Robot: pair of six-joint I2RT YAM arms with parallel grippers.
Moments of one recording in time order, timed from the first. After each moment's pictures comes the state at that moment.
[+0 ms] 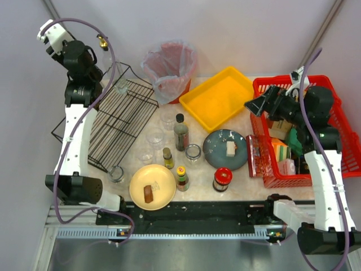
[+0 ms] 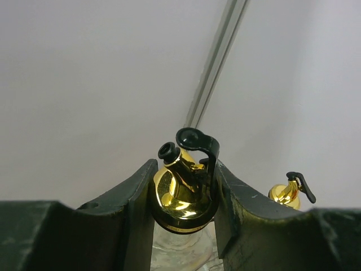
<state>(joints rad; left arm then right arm) -0.04 1.47 1.78 -0.12 -0.81 -0.18 0.00 0.98 1.27 -0.61 -0.53 0.41</state>
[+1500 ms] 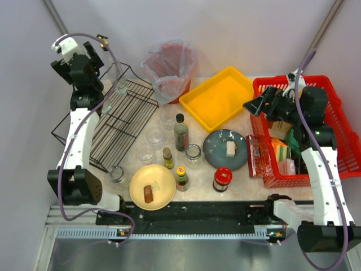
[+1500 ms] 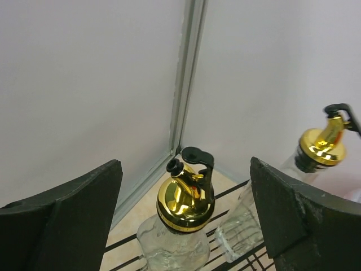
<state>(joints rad) 0.04 1.47 1.52 0.02 -0.59 -0.15 0.00 1.01 1.22 -0.56 -0.52 0.42</state>
